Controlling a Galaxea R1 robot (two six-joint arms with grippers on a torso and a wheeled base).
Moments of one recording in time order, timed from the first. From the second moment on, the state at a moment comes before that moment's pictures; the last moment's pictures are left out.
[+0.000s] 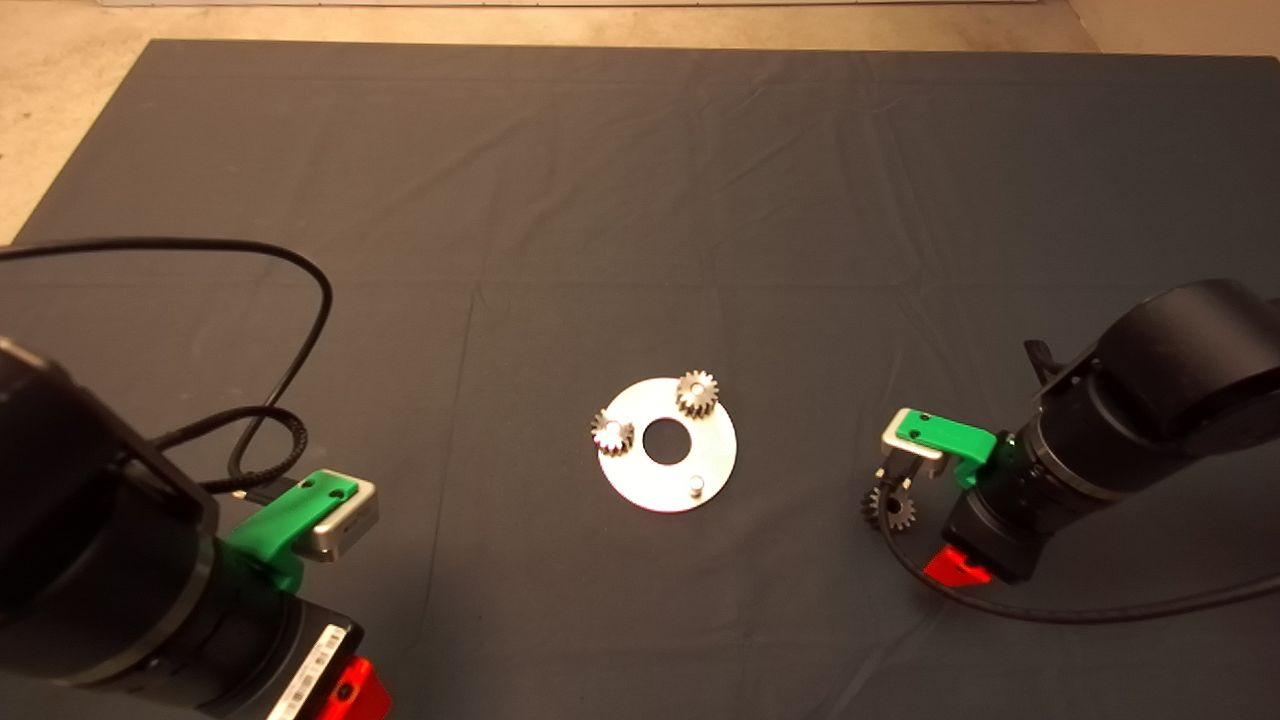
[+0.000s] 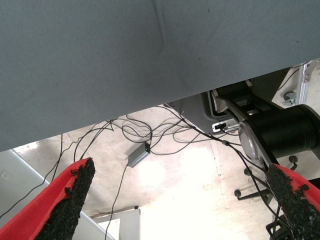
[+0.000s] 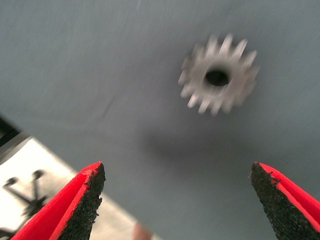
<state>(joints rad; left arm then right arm) -0.50 2.16 -0.34 -0.01 1.53 -1.53 0.26 2.27 -0.65 -0.23 -1.53 0.83</state>
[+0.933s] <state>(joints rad) -0.50 2.18 -0.34 -0.01 1.53 -1.52 0.25 2.31 -0.67 -0.34 -1.53 0.58</state>
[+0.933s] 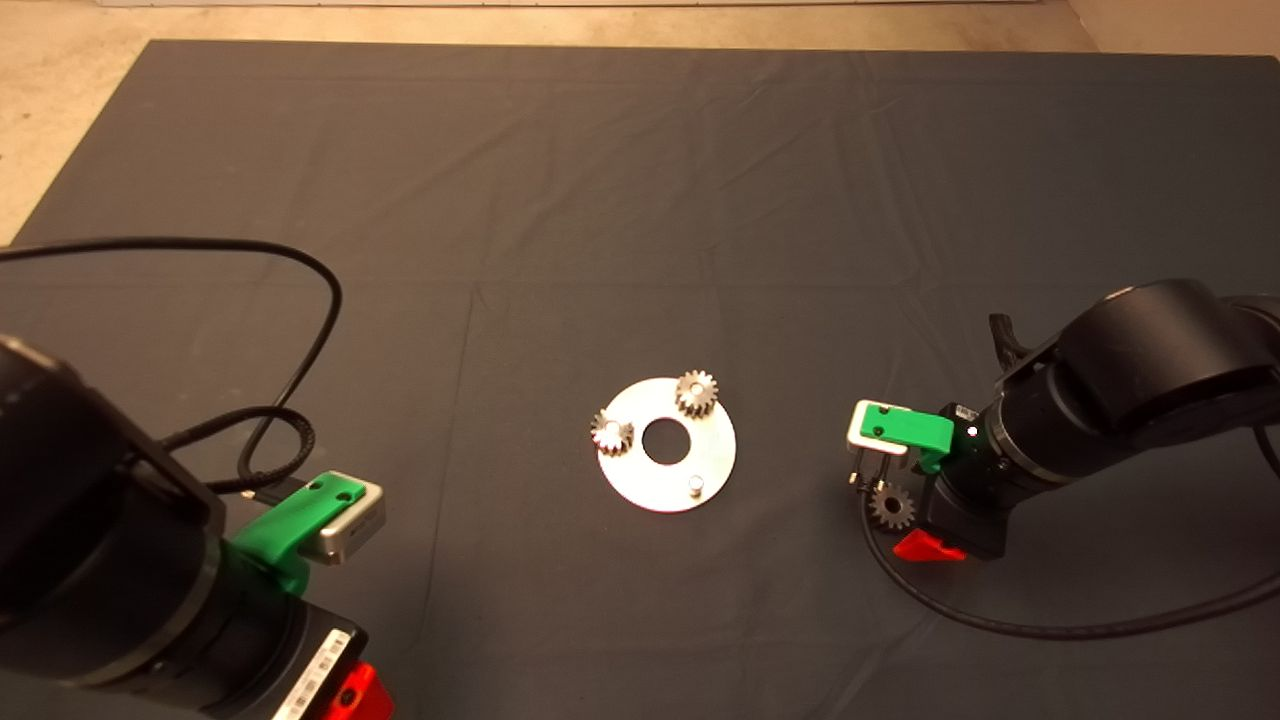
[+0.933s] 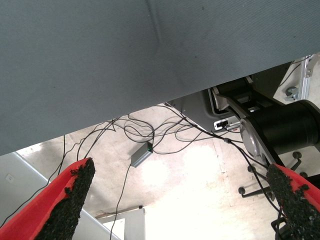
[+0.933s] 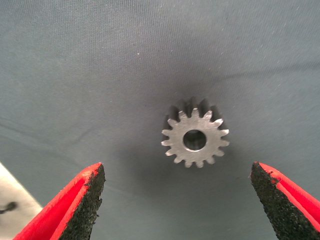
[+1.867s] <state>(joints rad) -0.50 2.17 -0.34 -0.01 1.52 -1.52 0.21 2.21 -0.58 -0.44 -1.53 0.33</state>
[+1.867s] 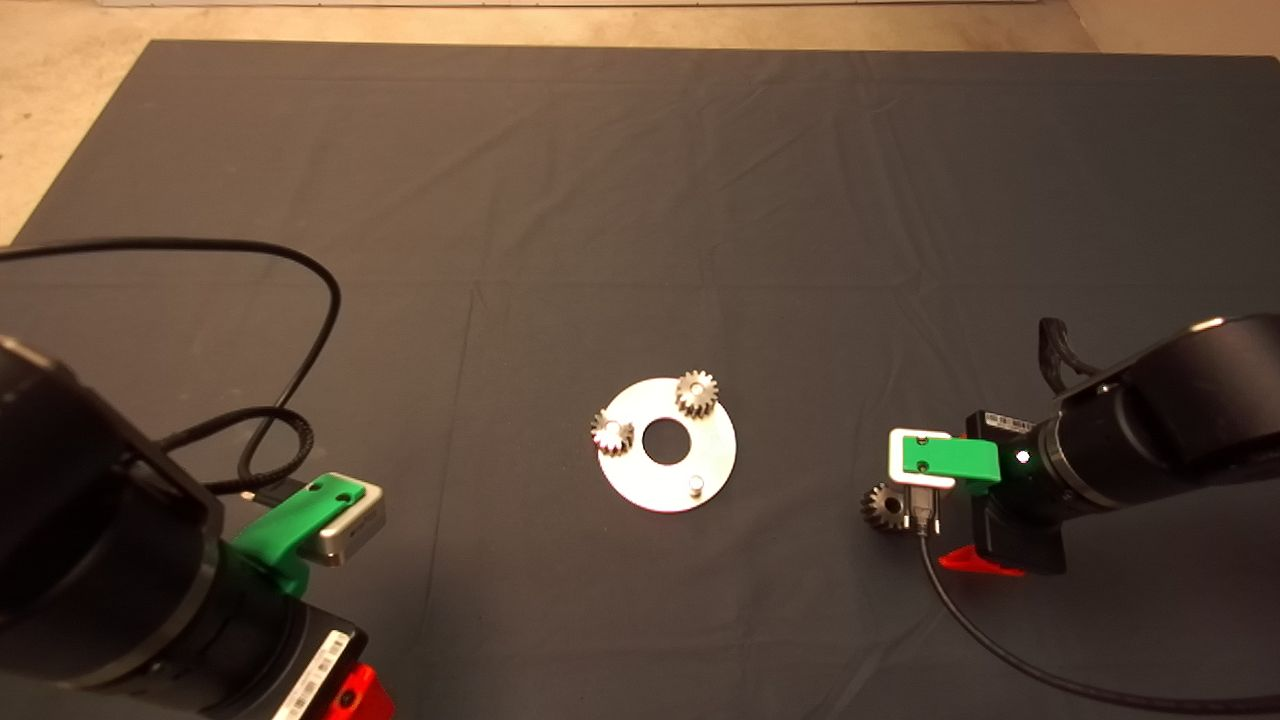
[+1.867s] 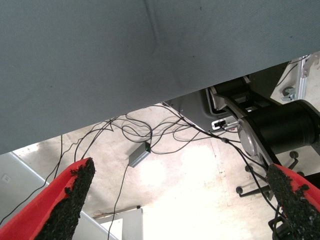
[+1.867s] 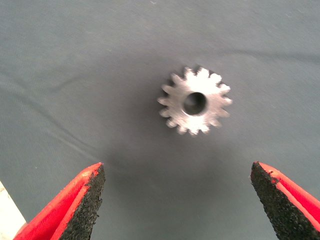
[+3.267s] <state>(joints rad) -0.50 2.17 -0.34 -0.01 1.52 -1.52 0.10 2.28 -0.70 -0.63 -1.53 0.29</state>
